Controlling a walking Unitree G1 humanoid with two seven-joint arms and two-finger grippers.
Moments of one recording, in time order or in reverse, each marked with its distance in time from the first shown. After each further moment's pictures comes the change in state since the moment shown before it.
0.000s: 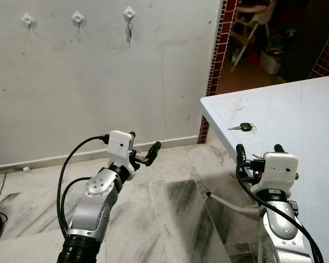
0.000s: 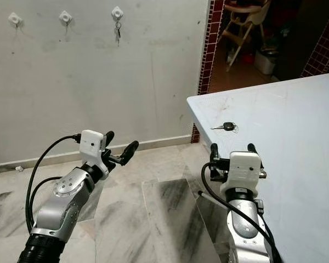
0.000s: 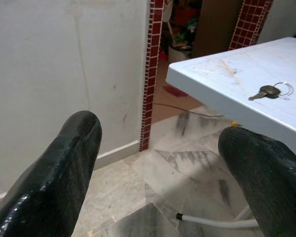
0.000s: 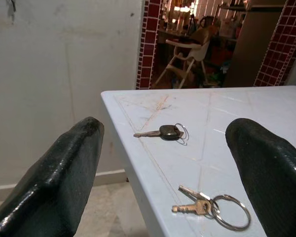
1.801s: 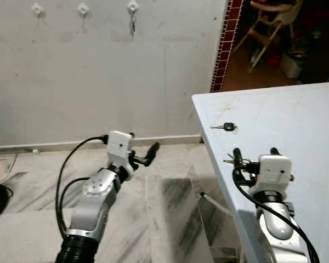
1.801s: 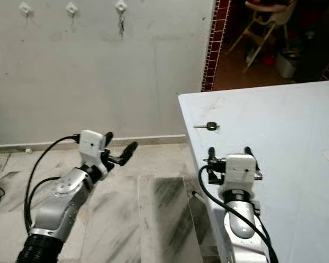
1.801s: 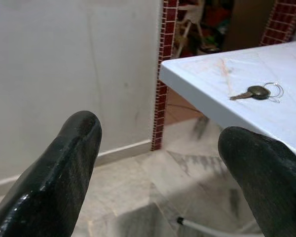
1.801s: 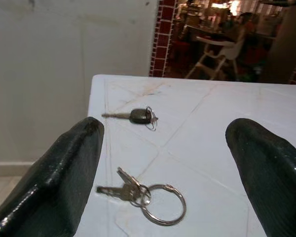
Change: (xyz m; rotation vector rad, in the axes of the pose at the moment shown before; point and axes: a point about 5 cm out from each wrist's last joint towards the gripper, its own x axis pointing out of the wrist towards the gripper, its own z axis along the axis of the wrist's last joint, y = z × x) left arm 0.001 -0.004 -0.001 -0.007 0.006 -0.009; right arm 0.000 0.000 -0.011 -0.037 0.048 0.018
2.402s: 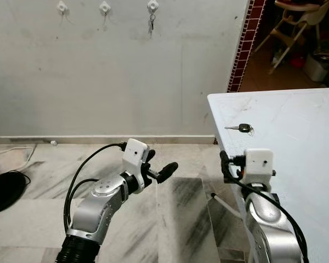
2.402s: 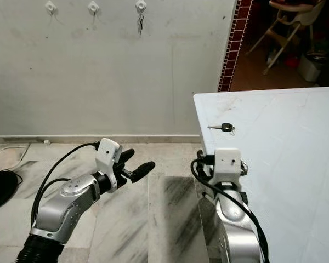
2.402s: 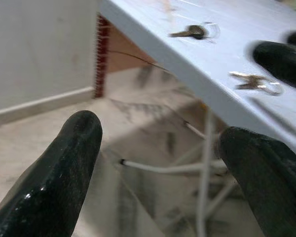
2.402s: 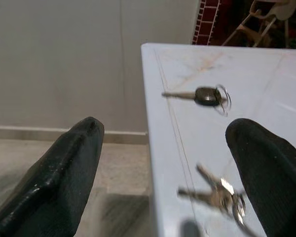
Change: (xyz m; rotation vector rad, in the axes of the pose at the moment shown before) left arm -0.009 -0.030 -0.004 -0.108 0.231 -0.322; right arm 0.031 0.026 0.001 0.051 0.145 0.070
